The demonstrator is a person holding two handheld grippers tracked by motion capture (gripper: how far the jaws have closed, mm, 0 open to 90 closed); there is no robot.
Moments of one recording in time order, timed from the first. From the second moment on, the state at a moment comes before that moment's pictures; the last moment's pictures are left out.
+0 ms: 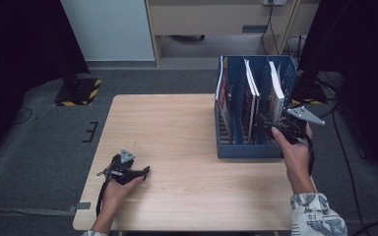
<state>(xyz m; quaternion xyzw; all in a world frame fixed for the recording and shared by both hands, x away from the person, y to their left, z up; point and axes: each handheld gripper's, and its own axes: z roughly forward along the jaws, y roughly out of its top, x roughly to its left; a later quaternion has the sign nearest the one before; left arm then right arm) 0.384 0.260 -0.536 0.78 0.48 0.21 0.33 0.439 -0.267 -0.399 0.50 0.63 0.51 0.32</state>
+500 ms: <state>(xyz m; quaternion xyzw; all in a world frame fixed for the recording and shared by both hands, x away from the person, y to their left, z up) 0.384 0.260 -0.536 0.78 0.48 0.21 0.33 0.423 -0.262 -0.408 0.50 0.63 0.51 0.30</state>
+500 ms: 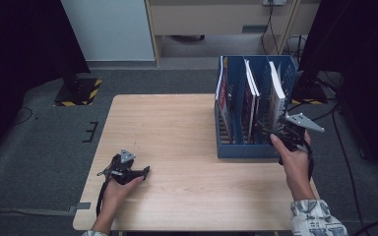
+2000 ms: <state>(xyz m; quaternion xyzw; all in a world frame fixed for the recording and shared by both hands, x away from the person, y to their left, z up) 0.384 0.260 -0.536 0.78 0.48 0.21 0.33 0.384 -0.168 -0.455 0.44 0.72 0.50 0.20</state>
